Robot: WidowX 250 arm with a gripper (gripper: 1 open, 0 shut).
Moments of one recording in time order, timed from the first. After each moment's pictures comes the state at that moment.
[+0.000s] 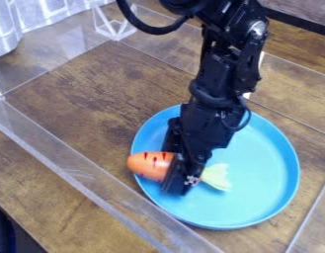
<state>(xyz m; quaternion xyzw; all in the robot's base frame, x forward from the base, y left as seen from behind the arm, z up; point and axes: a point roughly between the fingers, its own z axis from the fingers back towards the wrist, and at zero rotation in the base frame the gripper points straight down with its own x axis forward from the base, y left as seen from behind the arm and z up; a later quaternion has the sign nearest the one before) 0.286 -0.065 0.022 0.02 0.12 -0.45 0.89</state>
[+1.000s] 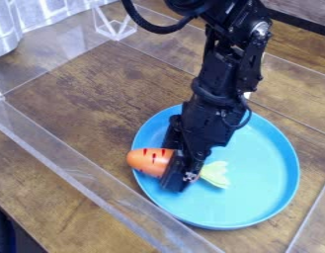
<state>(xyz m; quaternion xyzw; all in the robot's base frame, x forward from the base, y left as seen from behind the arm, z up) 0.291 -0.052 0.021 0.03 0.13 -0.44 0.89</state>
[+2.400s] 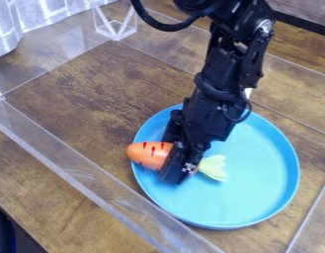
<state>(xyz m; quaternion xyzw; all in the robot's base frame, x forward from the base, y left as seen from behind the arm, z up) 0.301 -0.029 0.019 0.03 0.16 -0.43 0.89</state>
